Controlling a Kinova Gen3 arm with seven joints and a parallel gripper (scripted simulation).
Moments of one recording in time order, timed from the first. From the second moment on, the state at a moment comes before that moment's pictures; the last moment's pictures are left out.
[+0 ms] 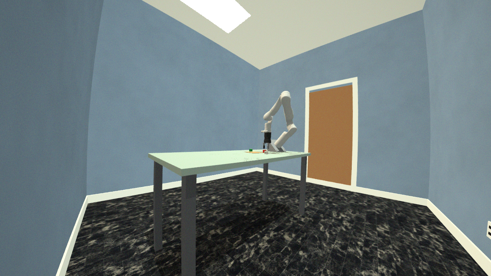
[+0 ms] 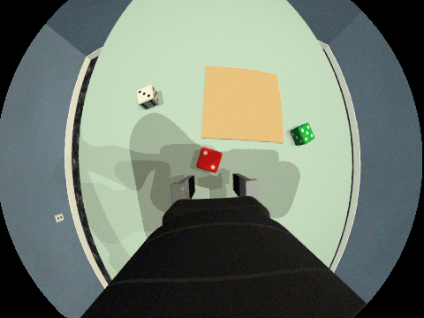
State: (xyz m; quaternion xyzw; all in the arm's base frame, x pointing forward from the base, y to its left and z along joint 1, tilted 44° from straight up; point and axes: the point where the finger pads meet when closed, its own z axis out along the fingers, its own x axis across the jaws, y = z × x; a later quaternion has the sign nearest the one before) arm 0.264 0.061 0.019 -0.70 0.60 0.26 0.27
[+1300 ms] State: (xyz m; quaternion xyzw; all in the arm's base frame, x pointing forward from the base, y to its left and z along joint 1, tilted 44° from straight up) arm 0.266 0.062 0.020 -0.70 0.60 0.26 0.27
